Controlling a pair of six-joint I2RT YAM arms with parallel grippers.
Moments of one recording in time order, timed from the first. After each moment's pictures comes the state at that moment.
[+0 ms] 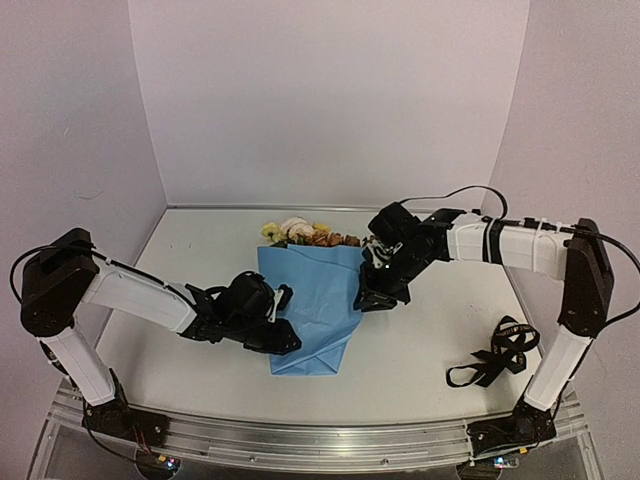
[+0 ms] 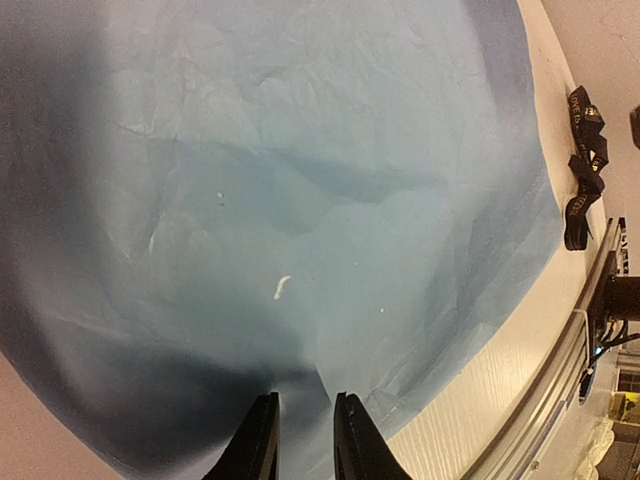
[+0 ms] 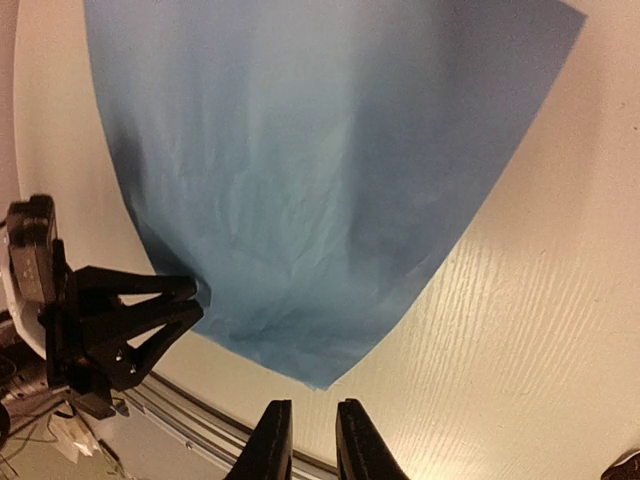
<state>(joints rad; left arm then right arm) -0.99 1.68 0.78 0.07 0.16 -0.73 0.77 1.77 1.37 -0.75 -0.29 0.76</state>
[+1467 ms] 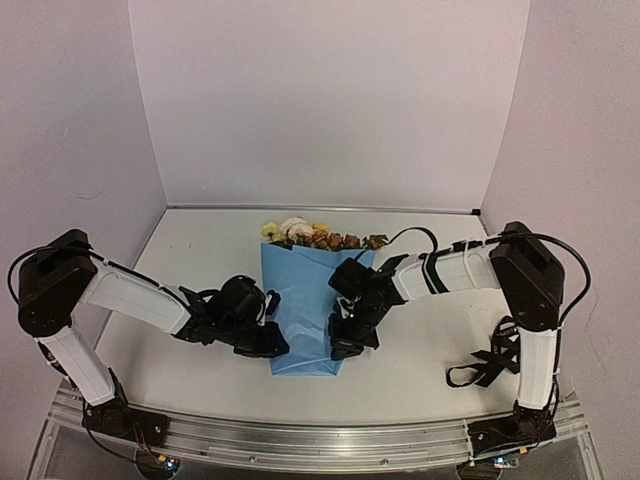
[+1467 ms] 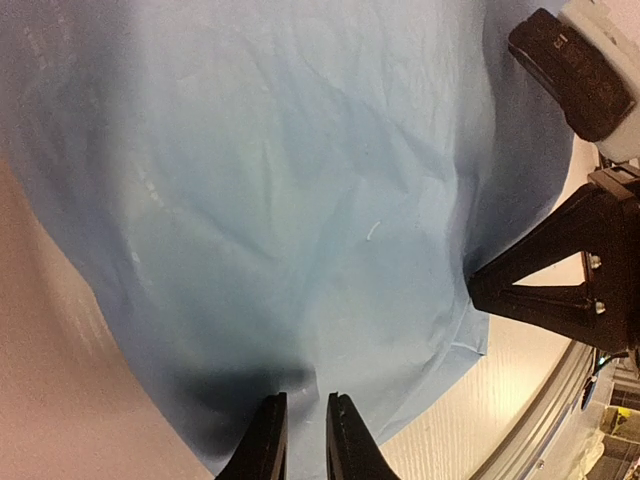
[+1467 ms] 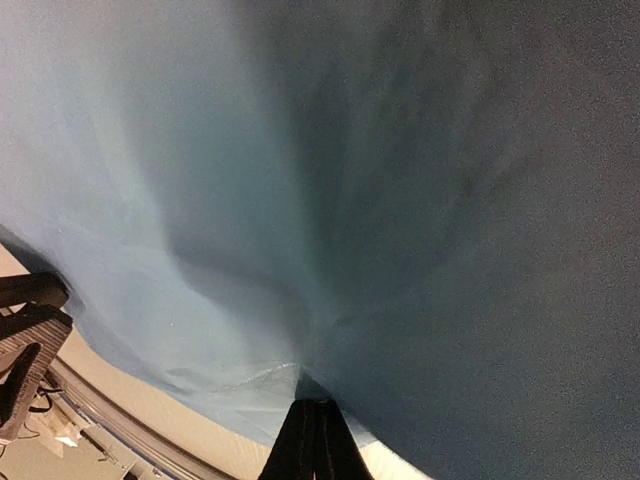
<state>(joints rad) -0.95 1.66 0.72 0.06 0.18 -0.78 0.91 2.03 1.32 -0.58 -0.35 0.88</state>
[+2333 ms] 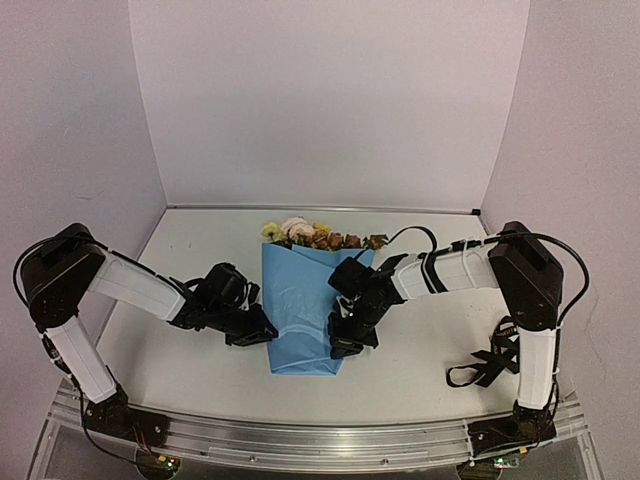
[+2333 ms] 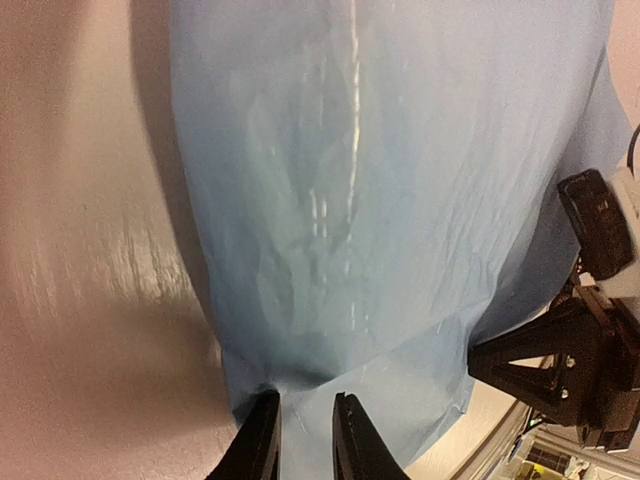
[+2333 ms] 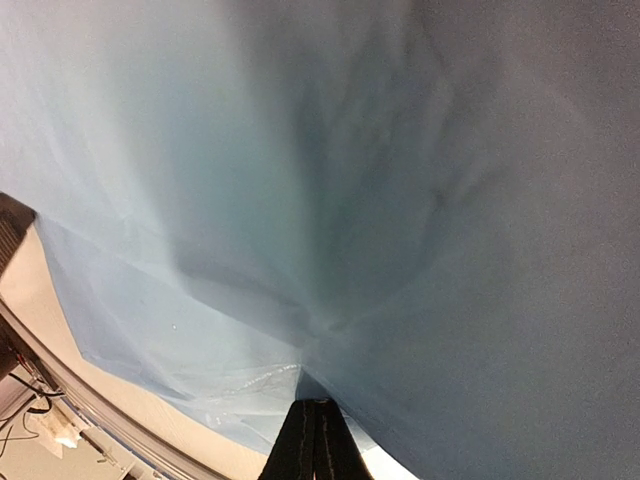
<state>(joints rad) -0.78 1.69 0.69 0.12 0.30 -0.91 0.91 2.04 1.32 -0.57 -0.35 0.88</state>
